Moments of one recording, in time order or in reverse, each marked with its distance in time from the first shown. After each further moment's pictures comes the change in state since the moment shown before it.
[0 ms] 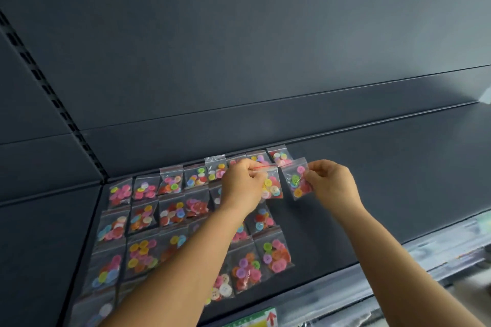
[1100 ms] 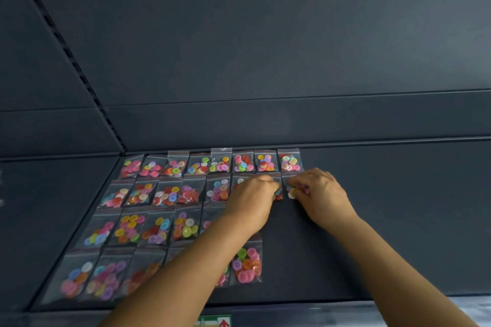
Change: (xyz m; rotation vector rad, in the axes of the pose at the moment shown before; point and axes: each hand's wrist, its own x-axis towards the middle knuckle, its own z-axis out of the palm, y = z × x) left_hand -0.003 -0.002 0.046 0.744 -0.094 0.282; right_hand 0.052 0.034 0.004 -0.473 -0.312 -0.597
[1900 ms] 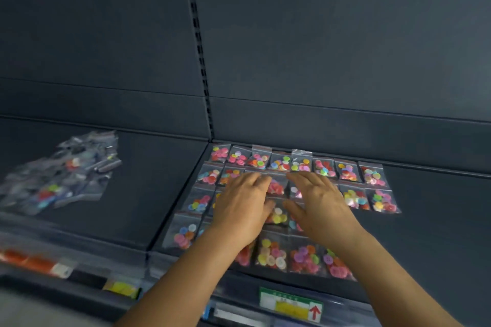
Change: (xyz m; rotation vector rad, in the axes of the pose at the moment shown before) left_hand -0.121 -0.092 -0.073 0.093 0.173 -0.259; right_hand -0.022 -0.158 0.036 -0.145 -0.163 -0.309
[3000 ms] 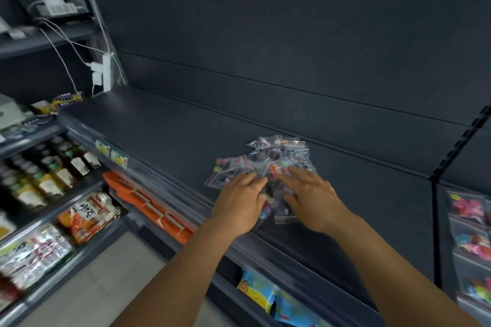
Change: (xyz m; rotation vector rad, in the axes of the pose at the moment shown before) left_hand -0.113 -0.414 -0.101 0.041 -0.048 -0.387; right_hand 0.181 -0.364 0.175 0.045 -0.325 -0.353
